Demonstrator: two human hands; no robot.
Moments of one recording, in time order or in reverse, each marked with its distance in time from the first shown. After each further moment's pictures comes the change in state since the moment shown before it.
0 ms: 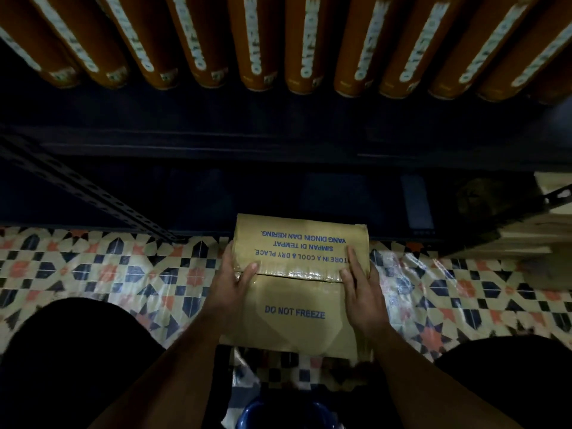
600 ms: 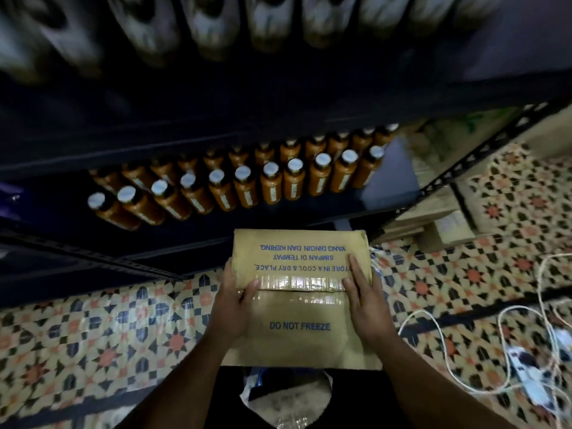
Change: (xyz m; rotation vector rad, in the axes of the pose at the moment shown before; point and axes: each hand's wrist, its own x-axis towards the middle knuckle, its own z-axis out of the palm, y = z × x) left_hand -0.174 0.325 -0.069 0.164 -0.141 0.058; right_hand -0.198 -0.185 -0.291 0.082 0.124 0.109
